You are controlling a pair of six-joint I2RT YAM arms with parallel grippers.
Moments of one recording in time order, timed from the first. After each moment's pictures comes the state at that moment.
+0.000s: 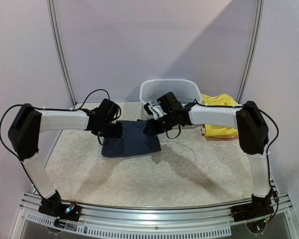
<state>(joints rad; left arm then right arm) -0.58 1.77 1.14 -0.32 -0.19 -0.46 0.78 2.17 1.71 -0.32 -0.32 0.32</state>
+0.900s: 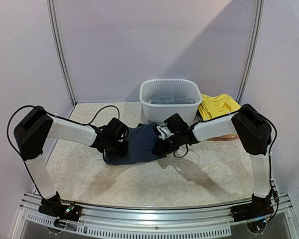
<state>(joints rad) -0.71 1.82 0.96 -0.18 -0.19 -0.47 0.79 2.13 1.33 -0.09 -0.35 0.43</state>
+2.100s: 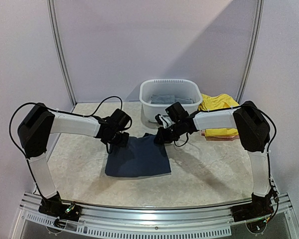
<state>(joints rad) -0.69 1.86 1.13 -0.32 -0.37 -0.37 0.71 2.16 1.52 -0.26 -0.36 0.44</state>
